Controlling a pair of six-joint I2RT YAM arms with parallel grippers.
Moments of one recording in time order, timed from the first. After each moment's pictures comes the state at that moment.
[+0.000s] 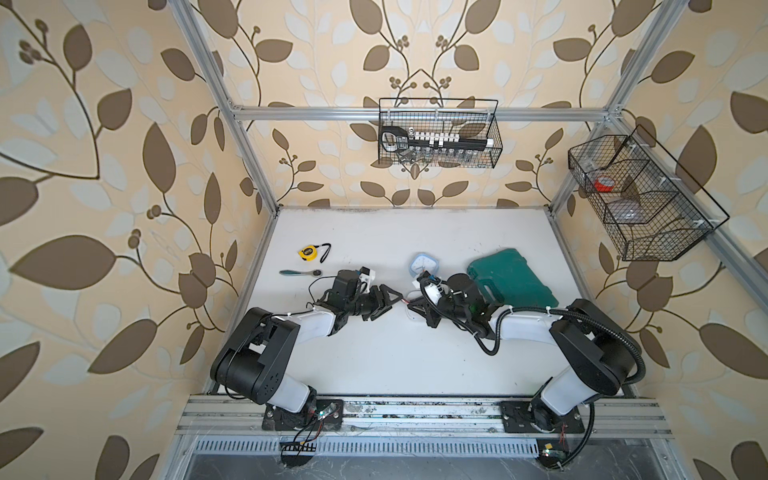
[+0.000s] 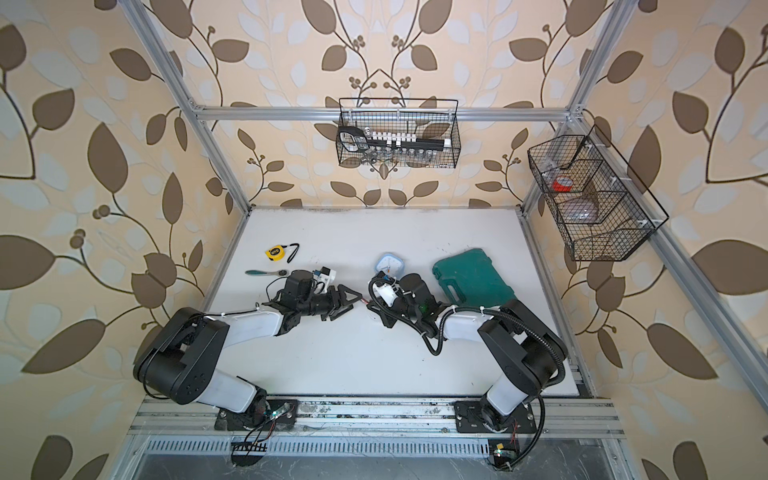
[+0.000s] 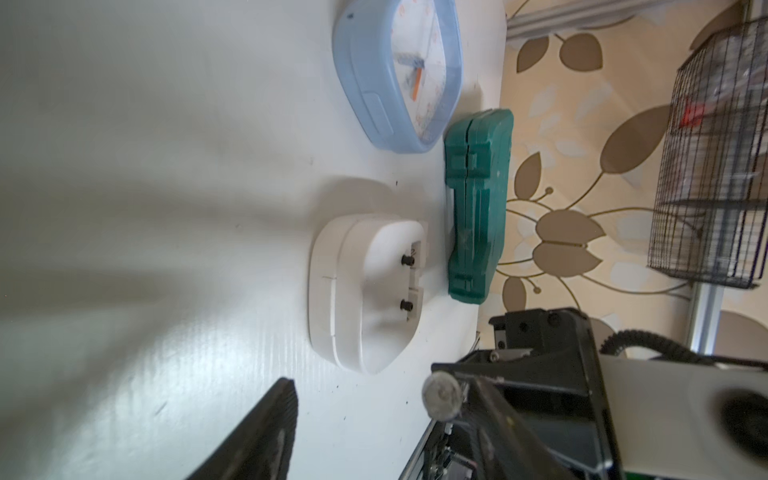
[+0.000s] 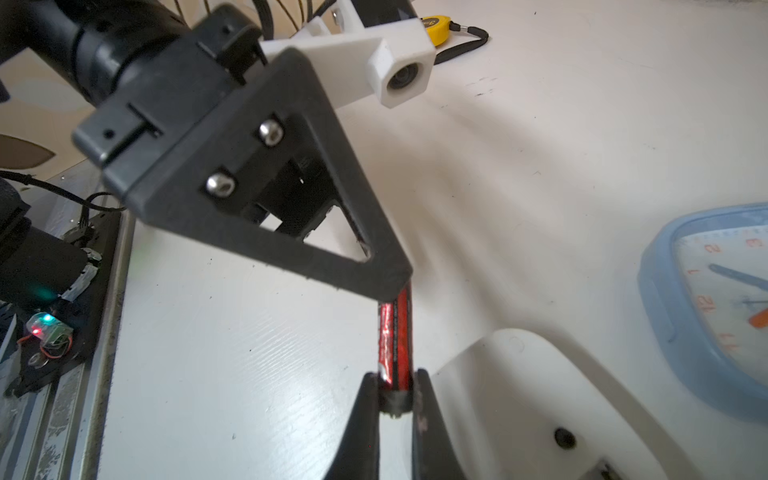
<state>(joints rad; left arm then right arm) -0.37 1.49 0.53 0.35 0.69 -1.01 0.67 1.62 0.66 0.44 -0.39 0.04</state>
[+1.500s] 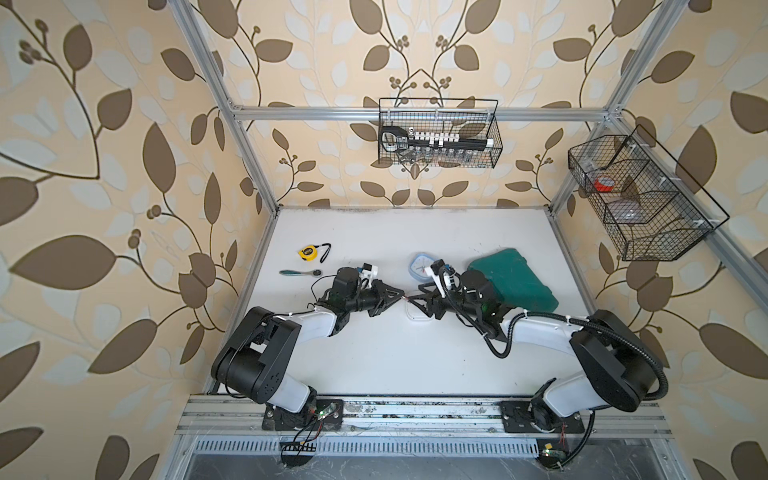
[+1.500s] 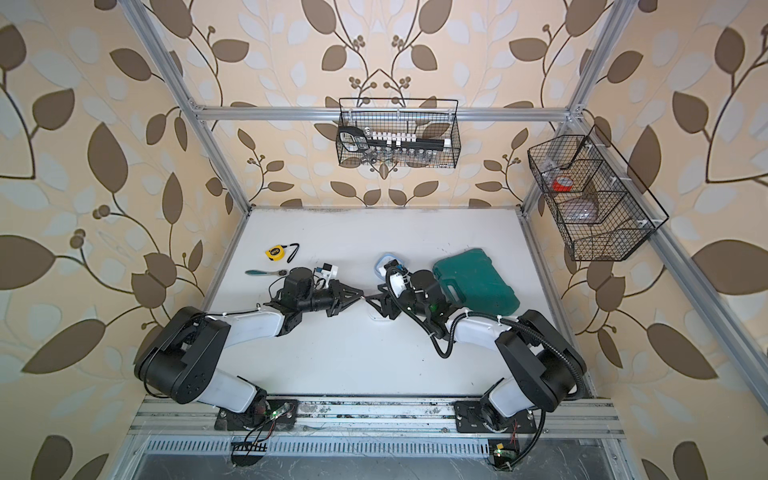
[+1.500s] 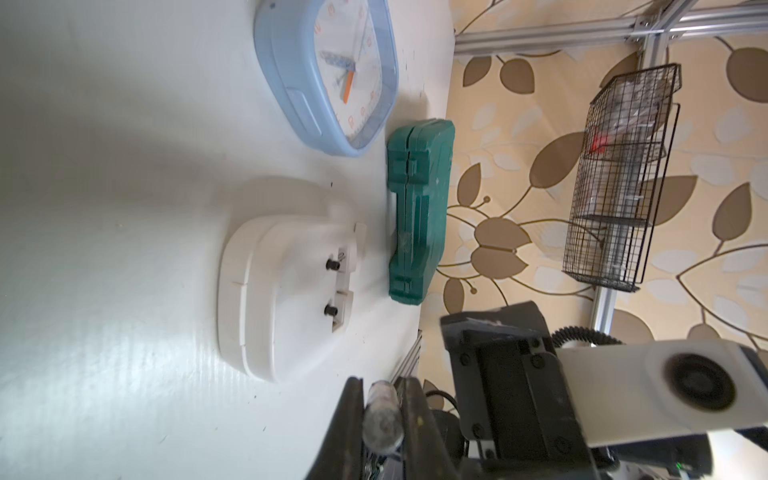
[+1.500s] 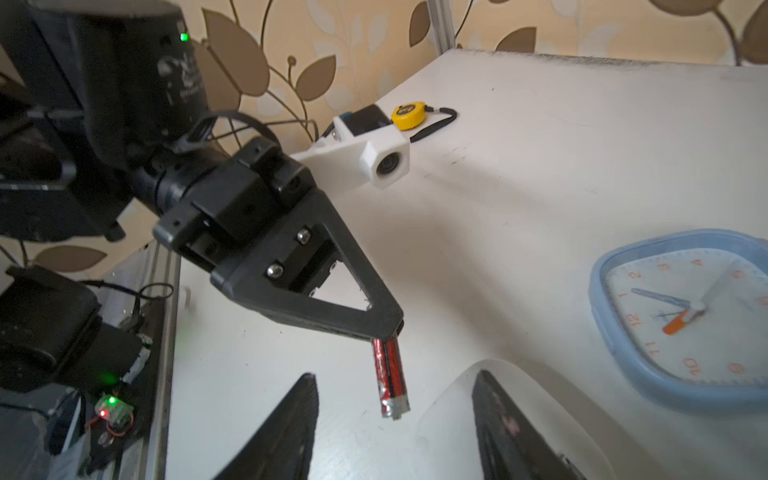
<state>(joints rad) -0.39 1.50 0.53 0.53 0.71 -1.23 0.63 1.48 0.62 0.54 -0.36 0.28</state>
